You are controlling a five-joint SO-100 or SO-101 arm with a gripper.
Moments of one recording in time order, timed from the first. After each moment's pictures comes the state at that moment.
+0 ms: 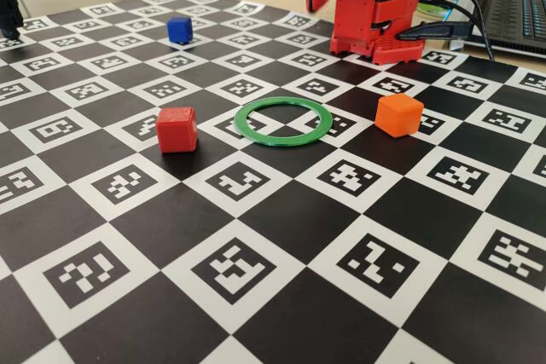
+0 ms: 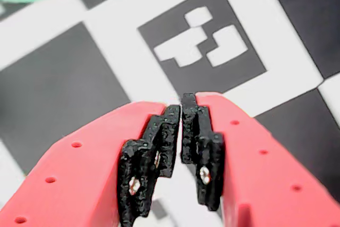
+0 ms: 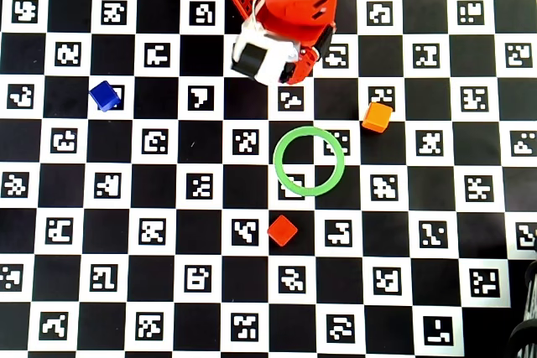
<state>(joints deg) -3.5 155.0 130.9 91.3 -51.6</state>
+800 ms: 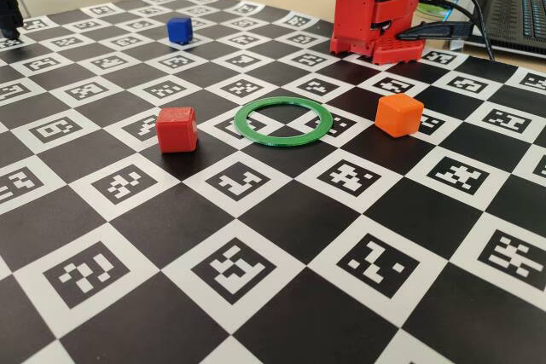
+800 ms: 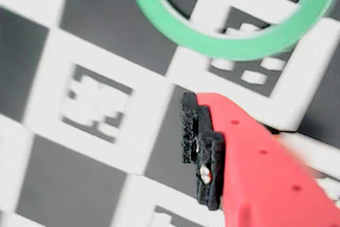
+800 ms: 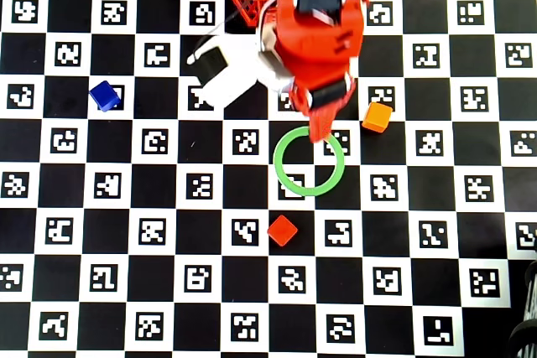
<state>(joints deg) -3.1 103.5 76.3 100.0 -13.4</state>
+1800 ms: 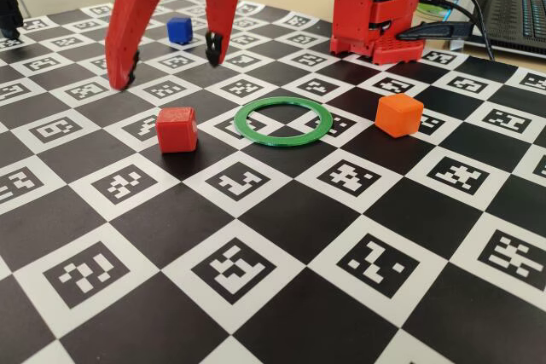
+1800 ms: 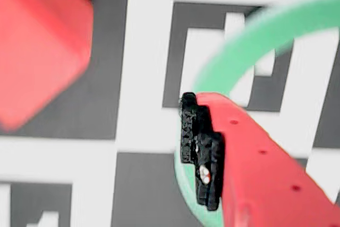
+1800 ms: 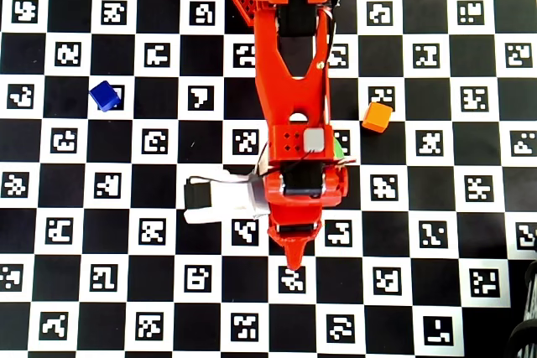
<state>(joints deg) 0.8 61.3 67.0 84.0 -5.7</state>
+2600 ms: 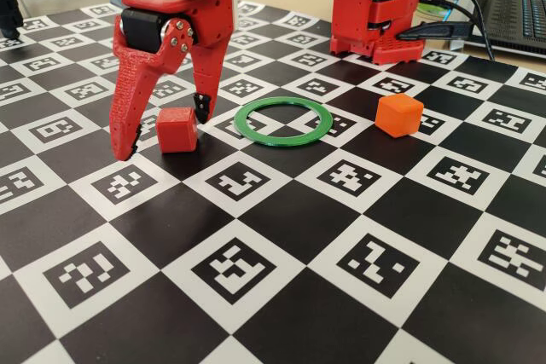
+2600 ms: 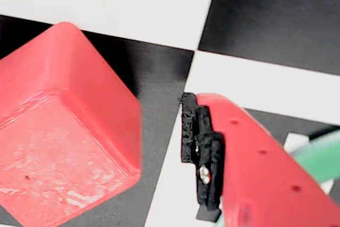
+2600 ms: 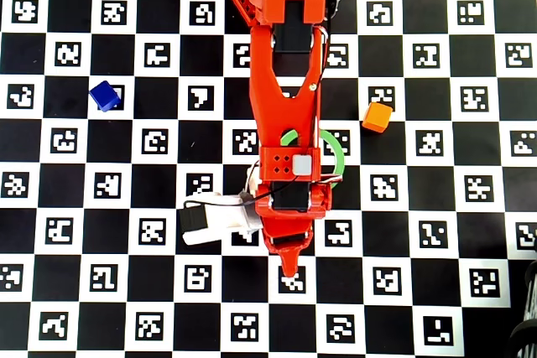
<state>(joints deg) 1.5 56.4 70.7 72.7 -15.6</state>
